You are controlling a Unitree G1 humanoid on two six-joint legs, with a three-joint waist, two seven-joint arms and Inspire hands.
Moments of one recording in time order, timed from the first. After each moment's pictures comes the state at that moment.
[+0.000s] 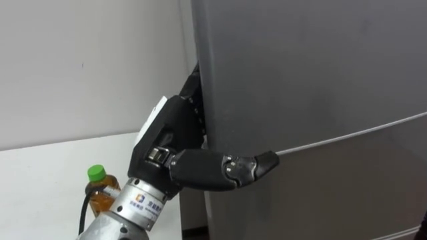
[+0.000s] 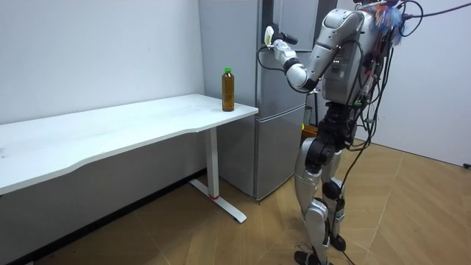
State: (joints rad) left arm -0.28 0.16 -0.15 -0.36 -0.42 0.14 -0.16; right arm 0.05 -0.23 0.07 1.23 0.47 0.04 0.17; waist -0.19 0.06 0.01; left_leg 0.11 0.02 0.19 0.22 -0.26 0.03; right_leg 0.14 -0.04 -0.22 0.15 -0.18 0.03
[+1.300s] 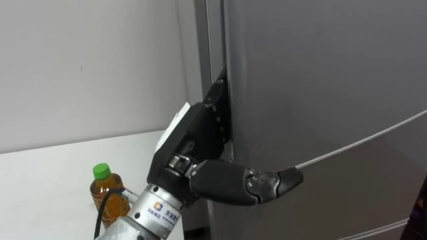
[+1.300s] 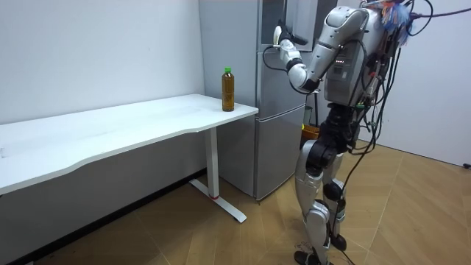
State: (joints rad) left arm -0.28 0.16 -0.25 -0.36 -0.42 0.13 -0.16; right arm 0.02 -0.25 0.10 1.25 0.47 0.04 0.19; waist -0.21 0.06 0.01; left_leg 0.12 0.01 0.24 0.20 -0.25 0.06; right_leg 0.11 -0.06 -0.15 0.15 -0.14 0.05
